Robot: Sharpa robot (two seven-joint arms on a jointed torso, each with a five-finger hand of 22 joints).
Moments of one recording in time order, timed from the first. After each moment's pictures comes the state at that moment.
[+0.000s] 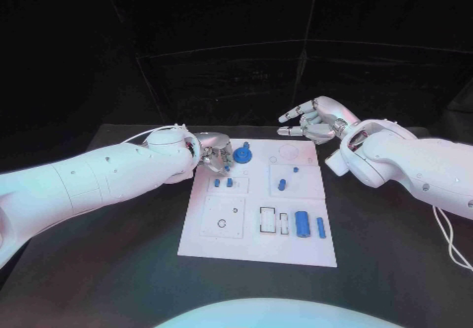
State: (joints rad) left arm 1.21 -0.64 -0.04 1.23 -1.43 -0.03 -0.06; left_hand 1.32 -0.15 0.47 -0.09 0.05 1.04 0.16 0.12 0.07 1.10 0.09 0.14 0.06 1.47 0.00 1.36 1.07 0.12 1.41 0.10 1.05 1.03; right arm 1.26 -0.75 -0.02 1.43 -0.87 -0.34 0.13; right_hand 1.33 0.03 -0.08 0.03 0.32 0.90 0.16 0.14 0.07 1.36 0.08 1.27 1.25 1.47 0.01 1.47 1.31 0.05 1.42 0.11 1.45 1.28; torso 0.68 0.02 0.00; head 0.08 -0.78
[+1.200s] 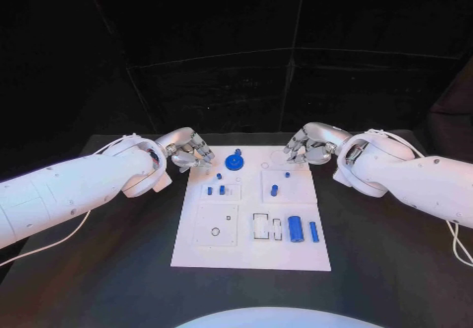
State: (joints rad) left arm 1.21 -0.80 -0.04 1.31 -0.94 -0.21 0.11; left_hand 1.32 -0.12 0.47 -0.08 0.05 1.05 0.17 0.11 0.07 1.12 0.10 0.15 0.07 1.42 0.01 1.27 0.90 0.15 1.33 0.11 0.87 0.87; right arm 1.22 -0.79 -0.02 1.40 -1.37 -0.25 -0.02; right_hand 1.42 -0.01 0.07 -0.05 0.24 1.04 0.15 0.13 0.07 1.08 0.07 0.27 0.29 1.47 -0.02 1.25 1.08 0.09 1.34 0.09 1.31 1.08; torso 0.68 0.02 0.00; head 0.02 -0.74
